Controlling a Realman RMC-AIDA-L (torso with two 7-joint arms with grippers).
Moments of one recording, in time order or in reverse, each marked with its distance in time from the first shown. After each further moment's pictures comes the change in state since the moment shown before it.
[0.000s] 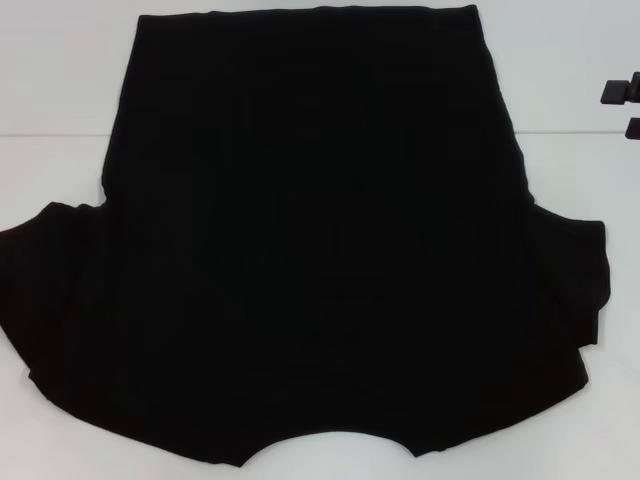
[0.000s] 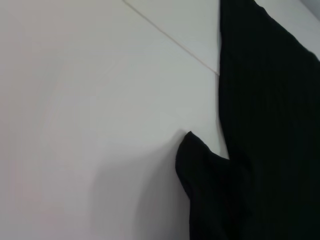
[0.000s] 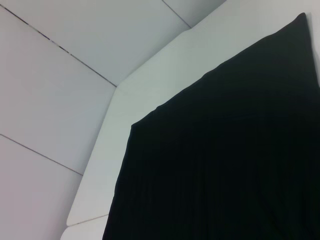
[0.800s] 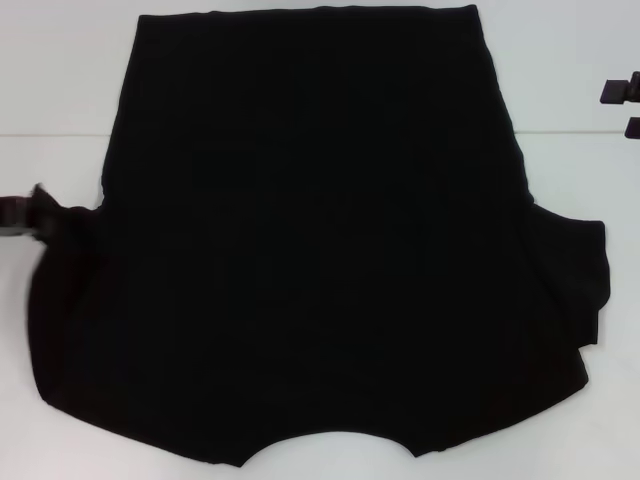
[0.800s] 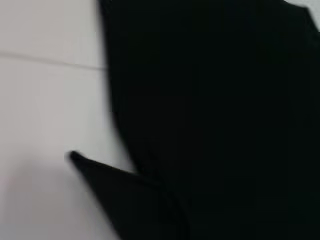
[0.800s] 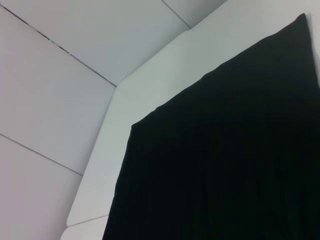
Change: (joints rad) left arm -0.106 -0.037 0.226 0.220 0.060 0.145 0.013; right arm 0.002 0.001 0.000 0.000 -0.001 0.001 -0.001
